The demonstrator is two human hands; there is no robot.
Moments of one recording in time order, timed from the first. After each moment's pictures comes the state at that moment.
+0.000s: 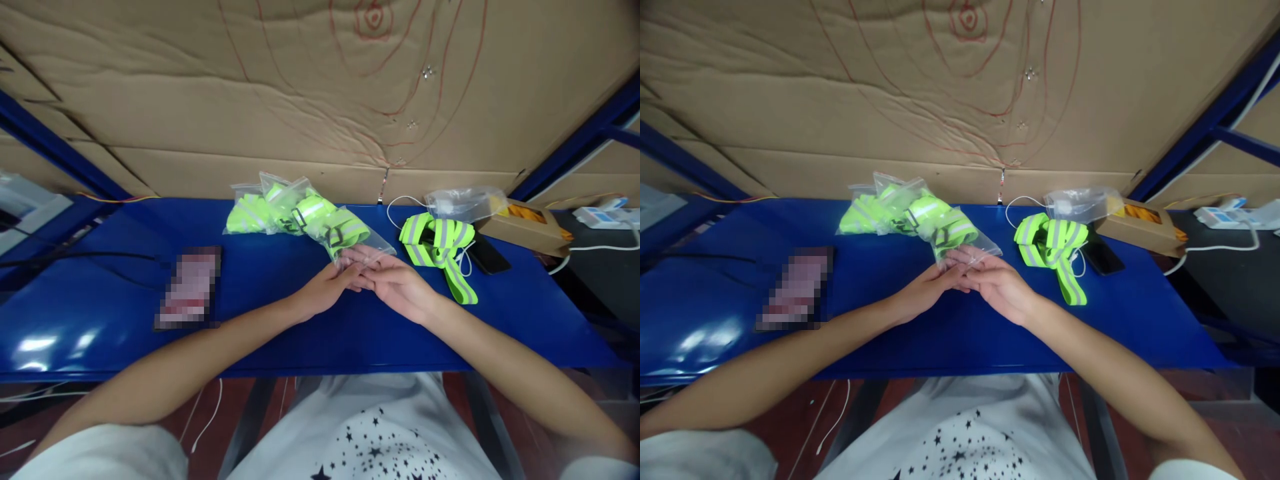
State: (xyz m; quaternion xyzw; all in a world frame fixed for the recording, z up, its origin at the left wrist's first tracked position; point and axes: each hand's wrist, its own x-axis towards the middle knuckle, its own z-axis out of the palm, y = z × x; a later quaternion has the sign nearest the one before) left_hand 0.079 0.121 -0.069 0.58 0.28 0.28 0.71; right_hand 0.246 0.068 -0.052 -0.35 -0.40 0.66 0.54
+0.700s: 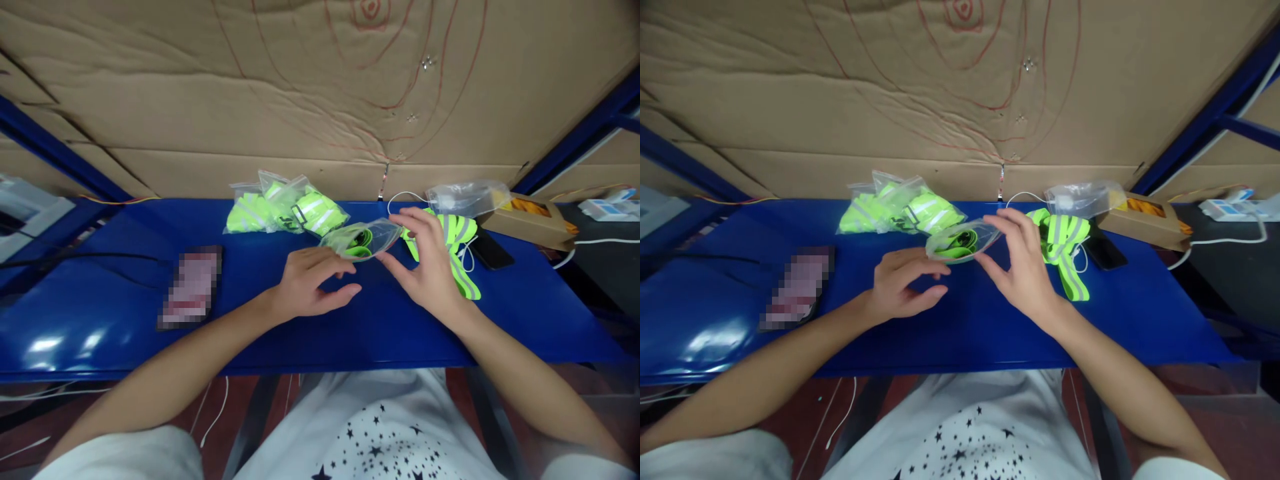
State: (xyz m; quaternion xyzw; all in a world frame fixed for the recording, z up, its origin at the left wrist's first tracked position) left_hand 0.042 0.134 -0.041 0.84 0.22 0.37 0.33; right_hand 0.273 0.051 -0.027 -0.53 -0.72 -0.06 0.45
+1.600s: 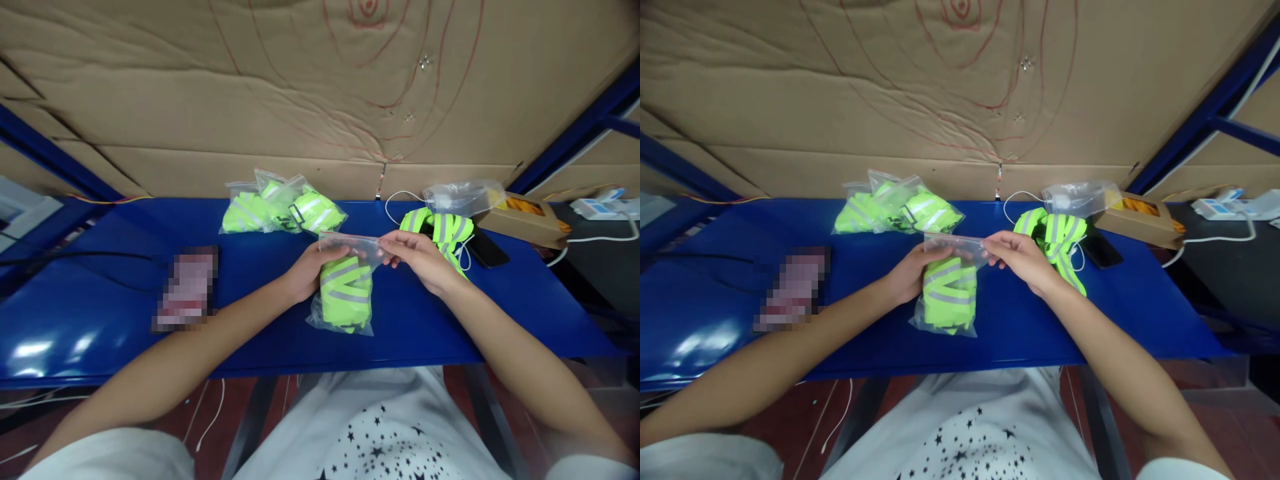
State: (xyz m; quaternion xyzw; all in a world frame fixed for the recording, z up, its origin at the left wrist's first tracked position) left_hand 0.071 0.151 -0.061 0.44 0.27 0.30 0.80; right_hand 0.288 0.077 -0.036 -0.56 -0.49 0.46 0.48
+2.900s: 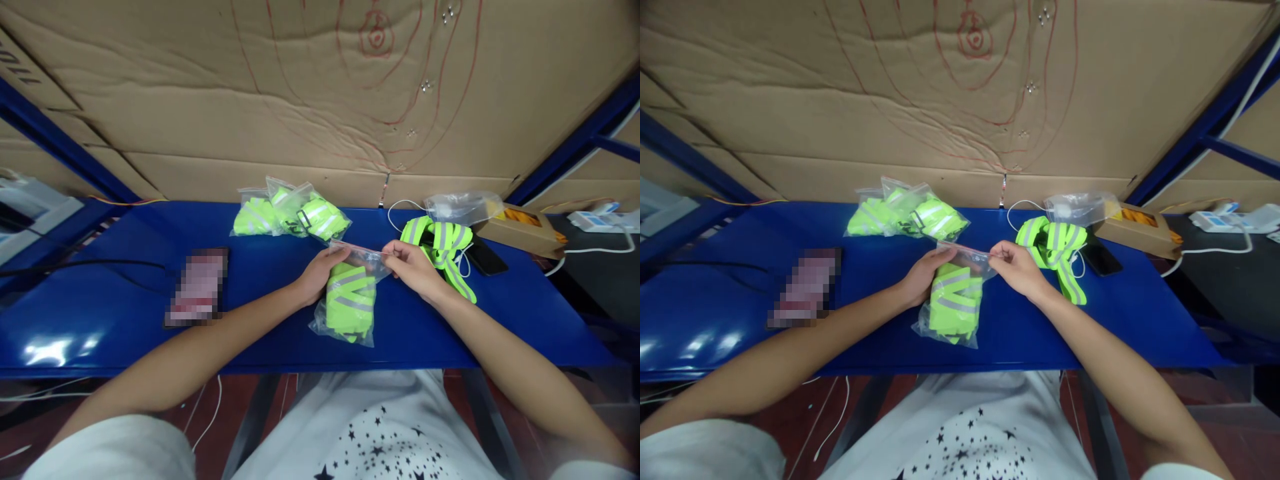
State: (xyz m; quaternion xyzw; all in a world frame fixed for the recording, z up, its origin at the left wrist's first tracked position) left_hand 0.076 0.143 -0.063 0.45 0.28 0.31 0.79; right_hand 0.279 0.078 -0.048 -0.60 -0.52 0.39 0.46
